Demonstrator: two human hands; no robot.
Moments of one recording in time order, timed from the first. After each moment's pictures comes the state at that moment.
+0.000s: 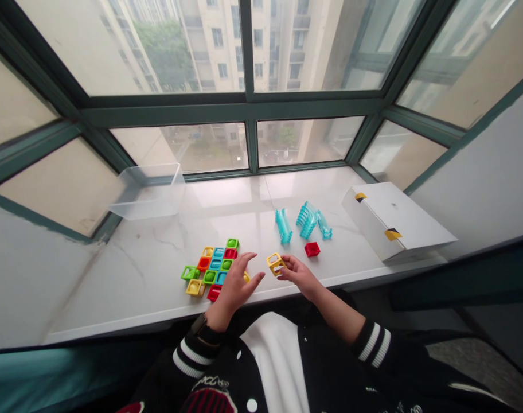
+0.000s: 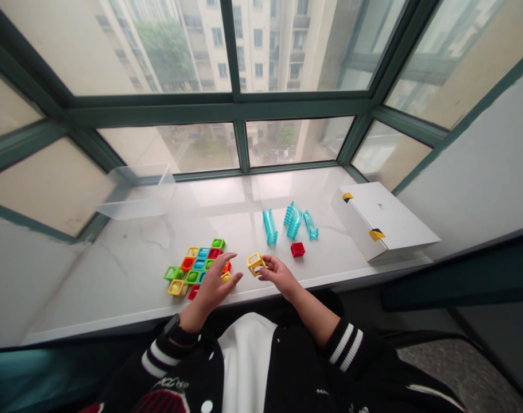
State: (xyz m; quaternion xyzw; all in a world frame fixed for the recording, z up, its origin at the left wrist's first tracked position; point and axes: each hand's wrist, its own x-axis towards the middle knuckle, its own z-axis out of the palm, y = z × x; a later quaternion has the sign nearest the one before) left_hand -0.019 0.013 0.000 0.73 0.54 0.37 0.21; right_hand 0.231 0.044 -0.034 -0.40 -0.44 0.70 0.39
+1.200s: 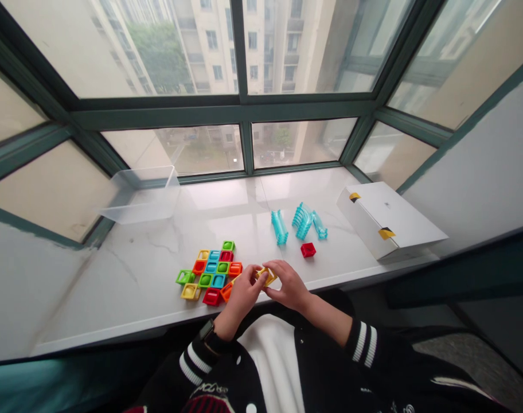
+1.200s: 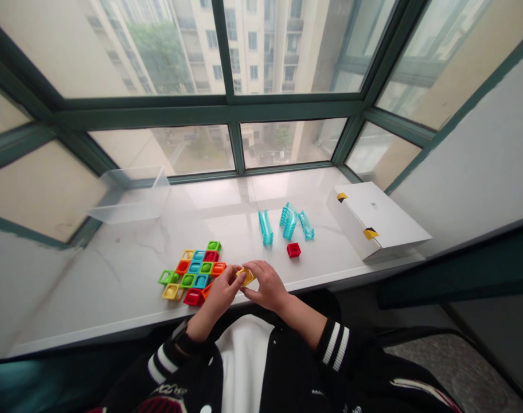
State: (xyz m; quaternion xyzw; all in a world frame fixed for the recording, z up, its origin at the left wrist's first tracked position) left_hand 0.020 0.004 -0.003 0.59 0.59 0.36 0.41; right_hand 0.211 0.024 -0.010 -0.37 -0.80 0.25 0.39
